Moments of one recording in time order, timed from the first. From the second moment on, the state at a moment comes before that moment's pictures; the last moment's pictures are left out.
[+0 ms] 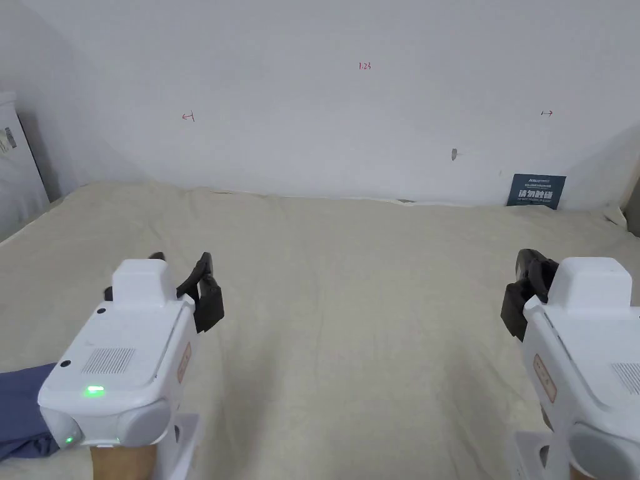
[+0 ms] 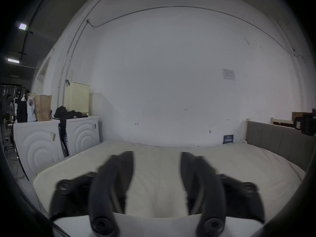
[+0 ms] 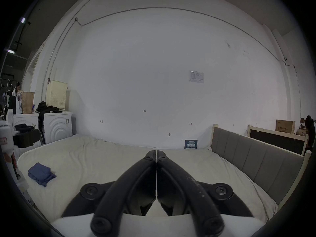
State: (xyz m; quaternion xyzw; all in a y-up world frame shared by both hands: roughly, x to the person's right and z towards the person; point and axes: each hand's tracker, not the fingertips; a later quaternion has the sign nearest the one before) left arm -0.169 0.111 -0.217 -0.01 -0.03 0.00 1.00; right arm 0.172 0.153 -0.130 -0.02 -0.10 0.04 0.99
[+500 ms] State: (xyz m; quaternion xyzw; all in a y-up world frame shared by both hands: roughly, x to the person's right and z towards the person) left arm -0.153 0.111 -0.214 -0.01 -0.06 0.00 1.00; right arm 0.195 0.138 -0.126 -0.03 -0.11 0.04 0.99
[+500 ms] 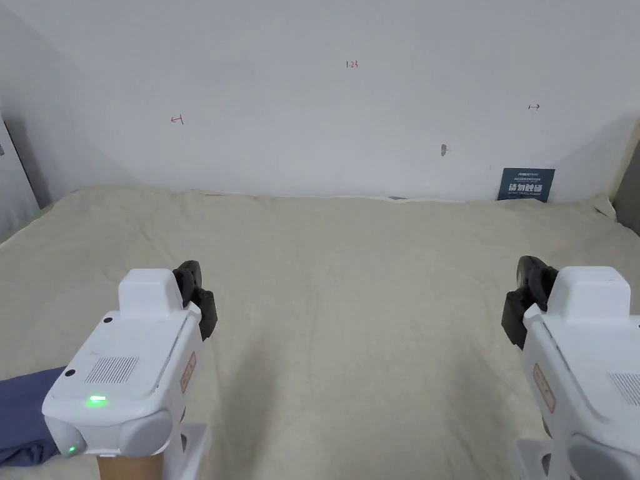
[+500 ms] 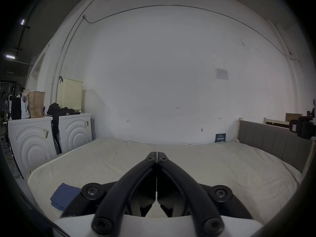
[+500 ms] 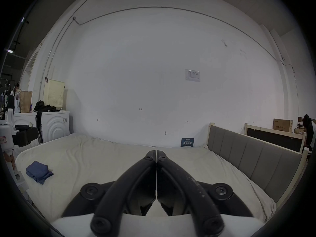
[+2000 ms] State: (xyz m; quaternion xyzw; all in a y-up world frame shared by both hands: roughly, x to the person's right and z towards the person) left arm -0.150 0.109 -0.212 -0.02 -0.07 0.00 1.00; right arm 0.193 0.139 -0.122 -0.02 -0.11 0.05 0.99
